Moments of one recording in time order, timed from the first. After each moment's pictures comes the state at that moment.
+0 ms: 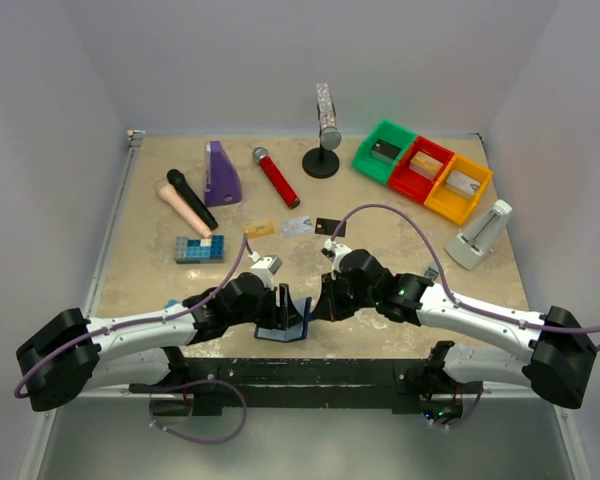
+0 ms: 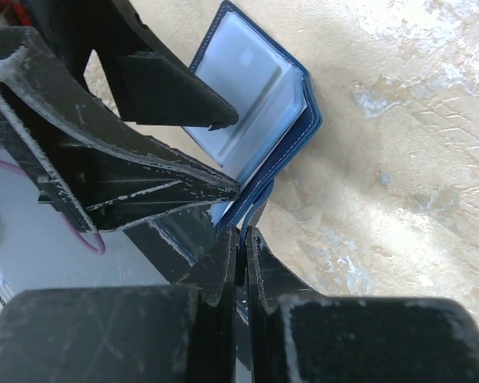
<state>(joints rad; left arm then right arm) -0.98 1.10 0.37 0.08 0.06 -0.84 0.97 1.13 0.67 -0.30 -0.16 0.69</state>
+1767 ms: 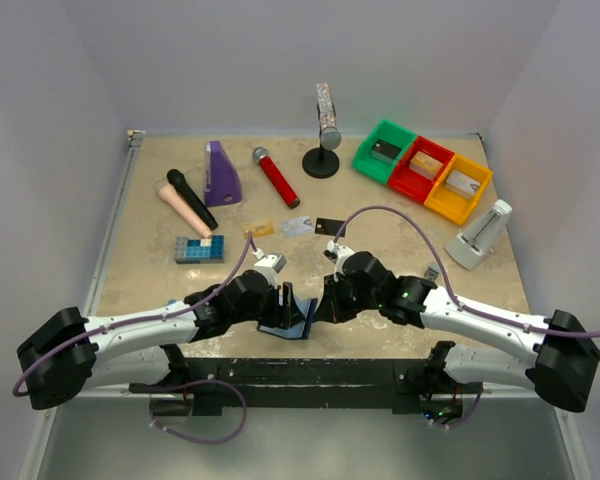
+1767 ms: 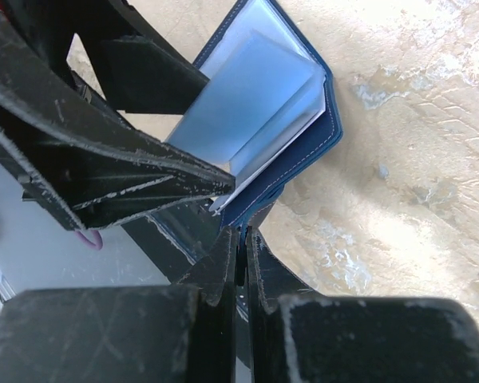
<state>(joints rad) -1.00 1.11 0.43 0.01 0.02 -0.80 0.97 1.10 0.65 -0.30 -0.18 0.69</state>
